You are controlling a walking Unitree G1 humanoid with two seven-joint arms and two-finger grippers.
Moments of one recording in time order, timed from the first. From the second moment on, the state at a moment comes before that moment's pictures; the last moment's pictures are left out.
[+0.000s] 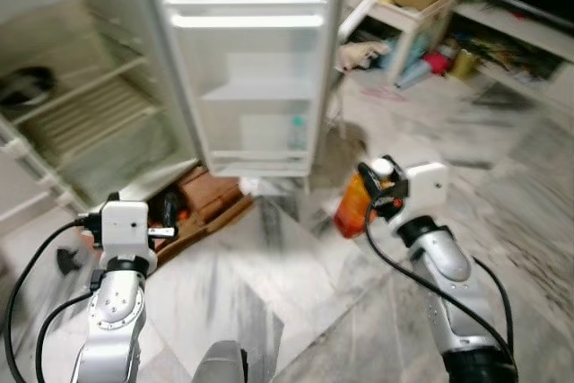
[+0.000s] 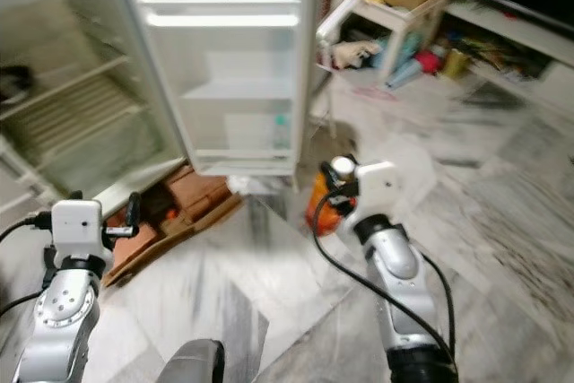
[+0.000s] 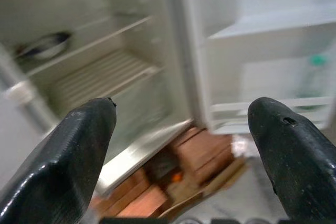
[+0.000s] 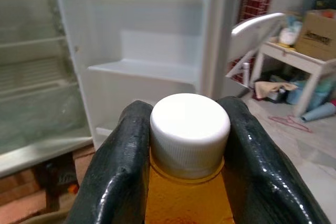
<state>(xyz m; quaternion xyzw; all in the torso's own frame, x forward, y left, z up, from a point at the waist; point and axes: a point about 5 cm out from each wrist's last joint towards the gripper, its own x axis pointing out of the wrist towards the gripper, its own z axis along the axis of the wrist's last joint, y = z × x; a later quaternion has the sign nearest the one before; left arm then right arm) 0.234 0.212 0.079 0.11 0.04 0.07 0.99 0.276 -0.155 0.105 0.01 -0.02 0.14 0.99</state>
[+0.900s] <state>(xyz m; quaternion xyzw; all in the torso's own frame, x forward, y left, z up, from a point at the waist) 0.250 0.215 0.095 0.13 0.01 0.11 0.99 0.287 -0.132 0.104 0.02 -0.01 0.14 0.99</state>
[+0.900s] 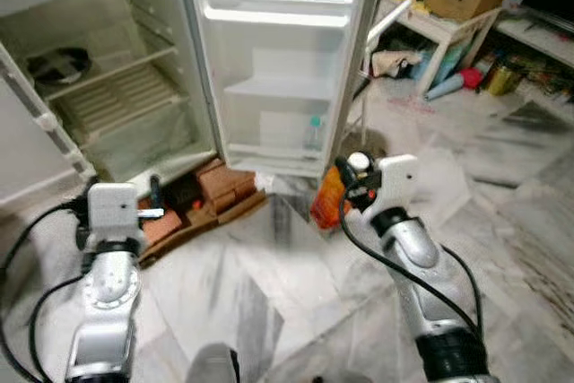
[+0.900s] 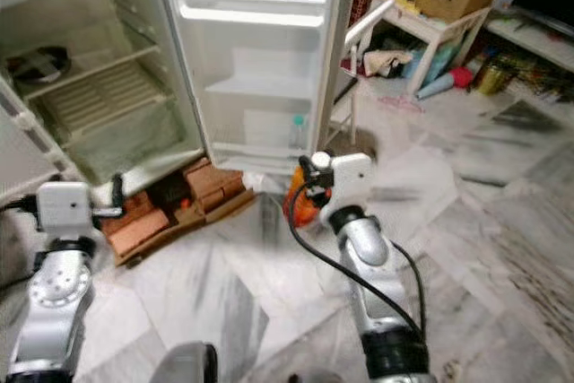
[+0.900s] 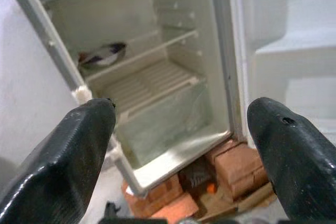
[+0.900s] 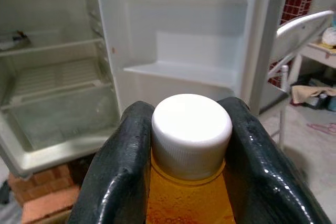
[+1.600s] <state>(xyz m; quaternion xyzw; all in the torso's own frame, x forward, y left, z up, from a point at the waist) 0.249 0.216 0.088 0.12 0.02 0.12 0.98 0.286 -0.128 0.110 0.02 -0.03 0.17 0.99</state>
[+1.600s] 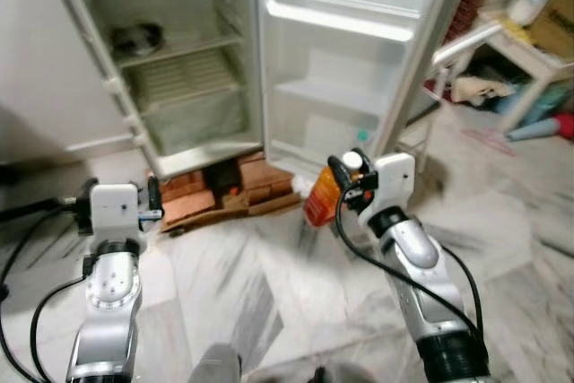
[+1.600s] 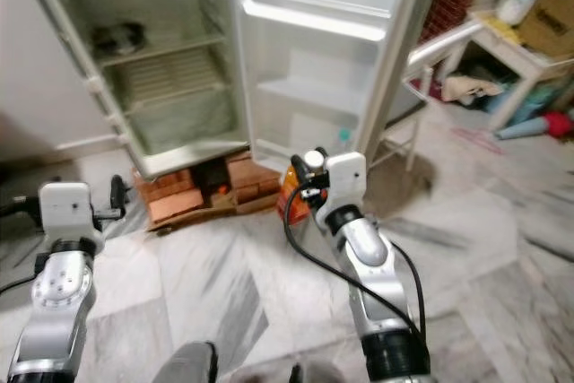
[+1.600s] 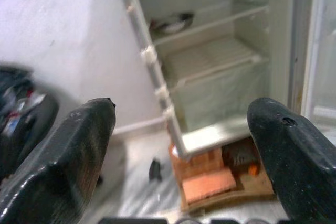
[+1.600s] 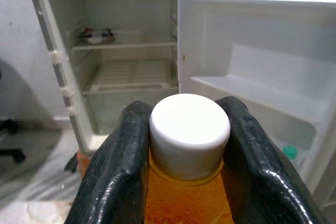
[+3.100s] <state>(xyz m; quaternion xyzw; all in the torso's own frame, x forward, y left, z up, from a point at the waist) 0.247 0.224 0.087 0.12 0.03 0.12 0.99 0.291 -0.123 0.116 0.00 -0.05 0.17 0.98</state>
